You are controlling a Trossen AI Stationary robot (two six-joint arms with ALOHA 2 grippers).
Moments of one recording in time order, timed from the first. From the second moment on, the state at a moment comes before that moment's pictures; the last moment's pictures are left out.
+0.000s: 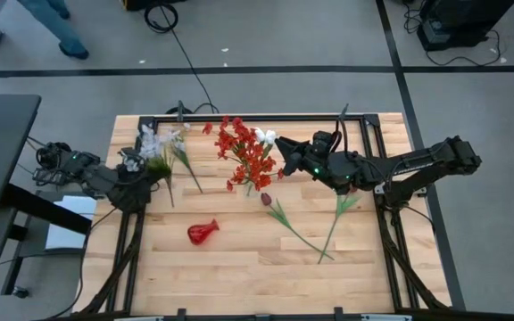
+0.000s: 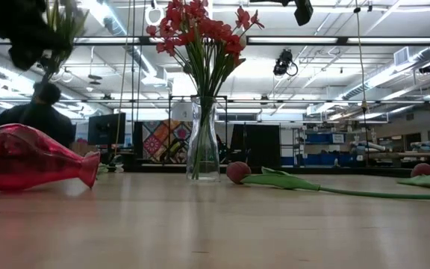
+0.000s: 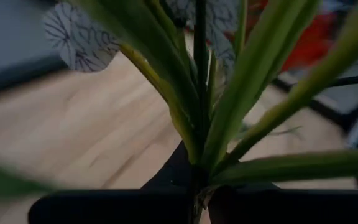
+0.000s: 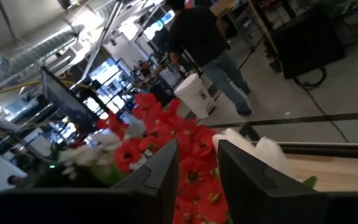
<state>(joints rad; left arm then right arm) -0.51 0.21 0.61 -0.92 -0.78 -0.80 0.15 1.32 1.06 0.23 0.84 0.73</state>
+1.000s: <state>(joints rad) -0.51 0.41 0.65 -1.19 -0.56 -1.49 0.03 1.32 1.06 0.11 0.52 0.77</state>
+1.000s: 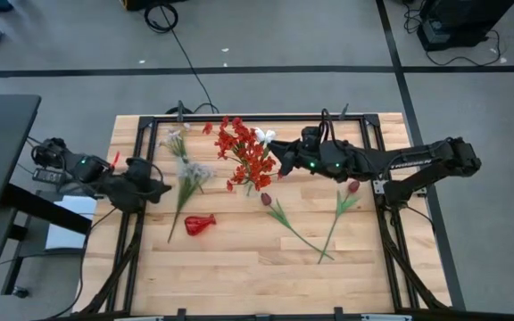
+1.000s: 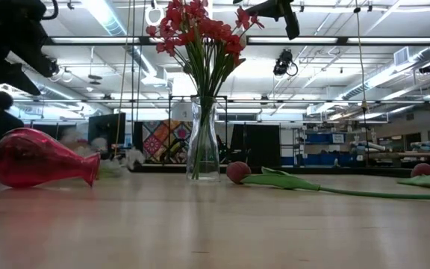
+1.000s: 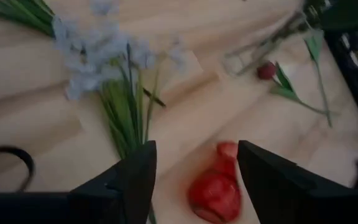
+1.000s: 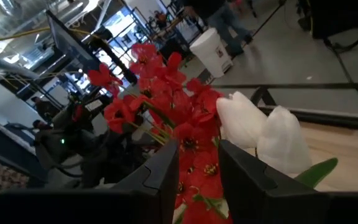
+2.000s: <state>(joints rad) -0.39 1.26 0.66 -0.48 -0.25 -0.95 0.03 1.01 1.06 -0.08 0.64 0.52</state>
